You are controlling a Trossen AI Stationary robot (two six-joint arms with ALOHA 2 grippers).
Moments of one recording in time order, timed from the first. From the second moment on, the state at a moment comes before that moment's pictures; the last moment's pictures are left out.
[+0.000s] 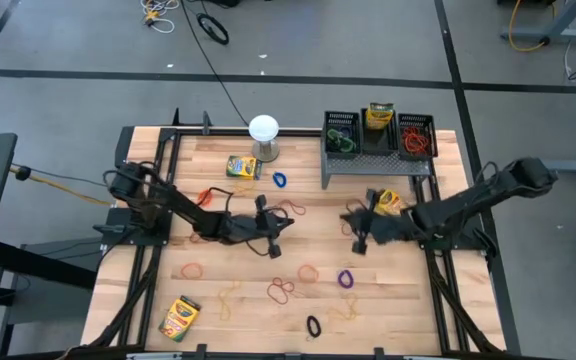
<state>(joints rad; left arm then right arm) -0.22 1.80 0.65 0.87 -0.57 0.00 0.33 1.13 0.52 -0.10 0.61 0.18</state>
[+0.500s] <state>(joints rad) -0.23 1.52 0.70 0.05 -0.72 -0.30 0.50 1.13 0.45 -0.14 0.68 0.41</state>
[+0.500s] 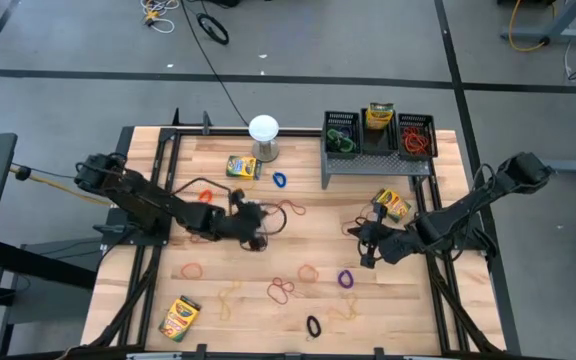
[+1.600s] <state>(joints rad) 0.34 1.74 0.92 -0.27 -0.50 -0.39 0.50 1.13 0.45 -0.12 0.78 0.32</state>
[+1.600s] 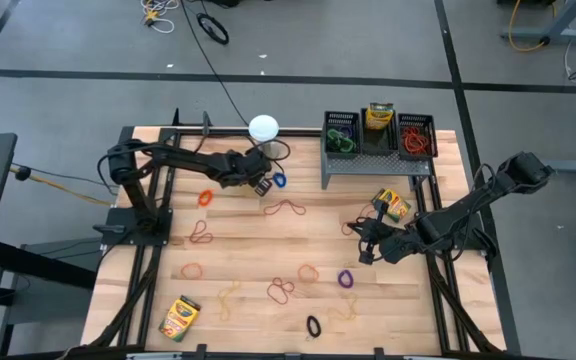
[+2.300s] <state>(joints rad) 0.18 1.63 1.08 -0.77 -0.53 -0.38 0.50 1.13 0.45 -0.12 0.78 0.32</state>
